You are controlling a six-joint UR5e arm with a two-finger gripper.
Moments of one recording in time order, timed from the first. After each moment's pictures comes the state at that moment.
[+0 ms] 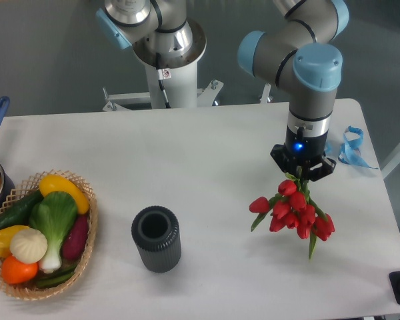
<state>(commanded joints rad) 2.72 -1.88 -1.69 -0.89 1.47 1.19</state>
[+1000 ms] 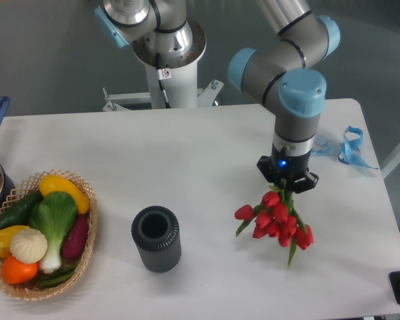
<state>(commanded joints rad) 2.65 -1.94 -1.70 -0.89 1.51 1.18</state>
